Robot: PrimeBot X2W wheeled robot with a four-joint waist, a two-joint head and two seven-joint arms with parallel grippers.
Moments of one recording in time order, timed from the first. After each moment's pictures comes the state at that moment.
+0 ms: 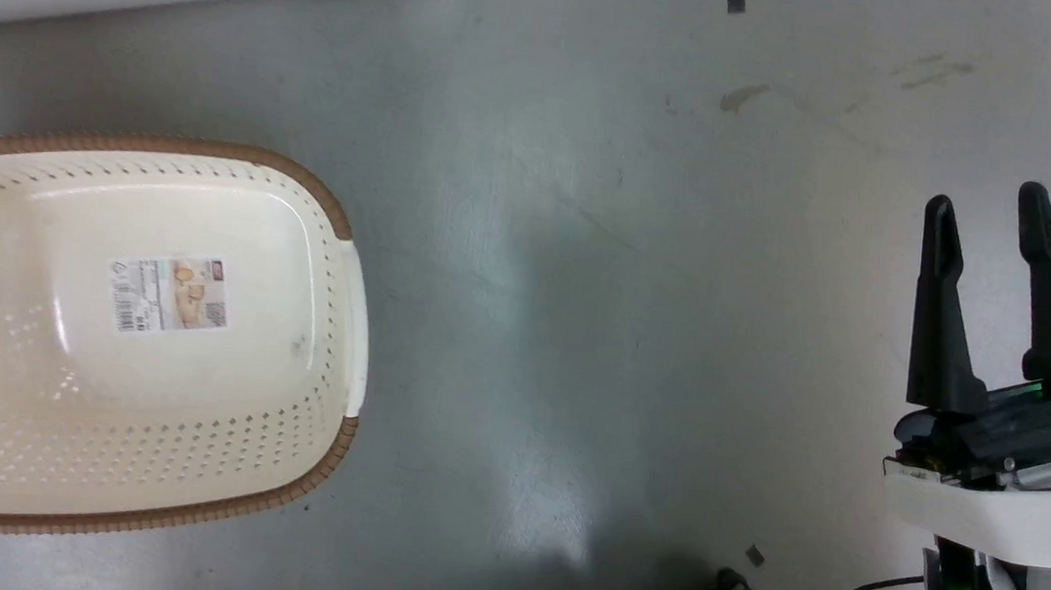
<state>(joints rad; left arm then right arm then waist) -1.53 0.60 -0.25 0.99 -0.06 -0.13 -0.09 -0.23 -0.05 0.01 -0.22 0.27 0.13 -0.26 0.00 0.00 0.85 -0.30</state>
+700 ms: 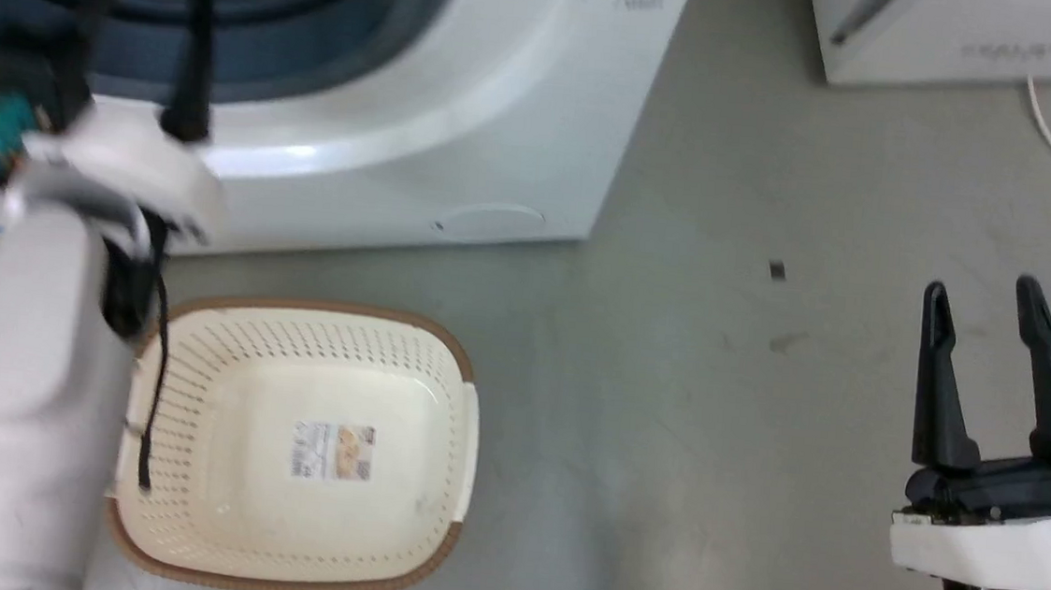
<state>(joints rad) -0.87 0.35 -0.14 0.65 -0.23 -0.08 -0.26 -0.15 -0.05 -0.07 -0.13 0.13 0.13 -0.26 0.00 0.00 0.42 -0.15</state>
